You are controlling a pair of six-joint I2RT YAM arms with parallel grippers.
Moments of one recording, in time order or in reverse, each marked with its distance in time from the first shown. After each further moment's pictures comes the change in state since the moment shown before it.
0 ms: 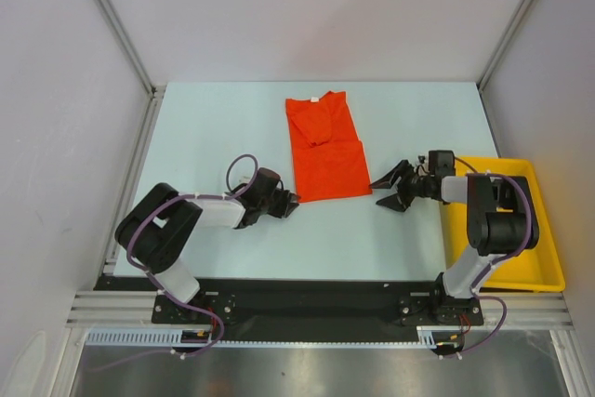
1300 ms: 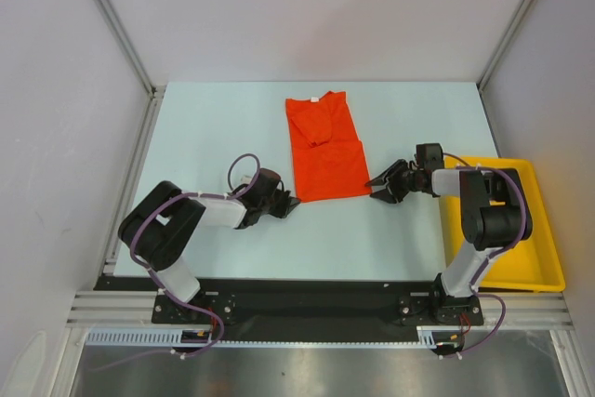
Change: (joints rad) left arm 0.000 0.024 -0.003 0.042 0.000 0.039; right arm 0.087 0.057 0.081 -0.038 0.190 0.154
